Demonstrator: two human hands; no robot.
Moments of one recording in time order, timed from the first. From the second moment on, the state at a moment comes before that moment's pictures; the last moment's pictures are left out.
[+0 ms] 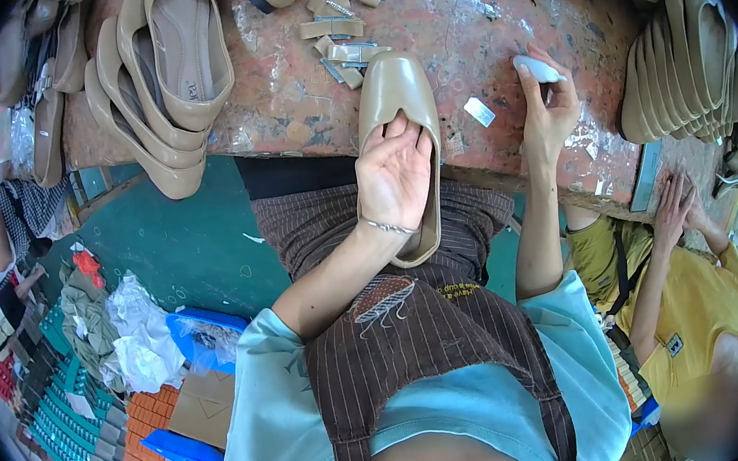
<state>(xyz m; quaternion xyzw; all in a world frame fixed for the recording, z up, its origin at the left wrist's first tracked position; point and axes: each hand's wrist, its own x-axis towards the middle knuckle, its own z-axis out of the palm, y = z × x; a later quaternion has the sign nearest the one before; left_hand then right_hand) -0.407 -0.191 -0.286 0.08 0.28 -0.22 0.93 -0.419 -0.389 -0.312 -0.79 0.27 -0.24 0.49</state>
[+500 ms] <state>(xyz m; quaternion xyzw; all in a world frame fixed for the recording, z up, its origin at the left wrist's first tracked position) -0.426 -0.158 -0.303 0.10 0.20 -0.29 0.93 -0.437 -0.329 -0.263 -0.90 0.04 -0.07 0.43</state>
